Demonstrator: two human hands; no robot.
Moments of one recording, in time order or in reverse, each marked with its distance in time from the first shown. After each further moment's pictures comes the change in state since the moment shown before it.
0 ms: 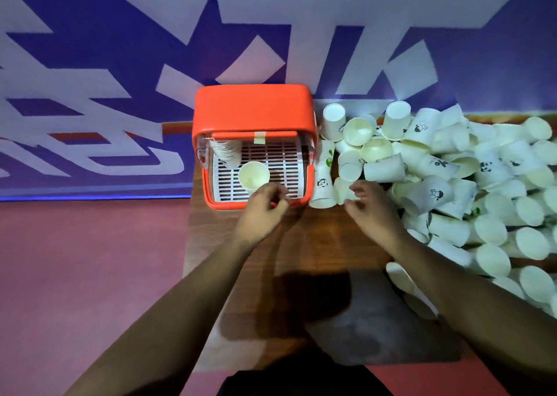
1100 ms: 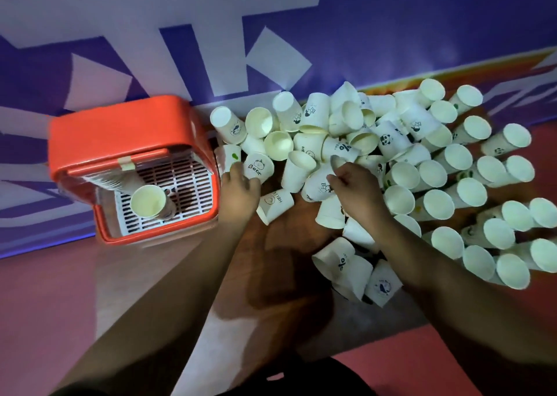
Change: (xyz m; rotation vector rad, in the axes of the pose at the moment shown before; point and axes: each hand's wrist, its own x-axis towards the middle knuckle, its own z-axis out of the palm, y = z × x) left_hand 0.072 0.074 0.159 0.153 0.088 -0.132; right_hand 0.008 0.120 -0.112 0.108 0.219 0.184
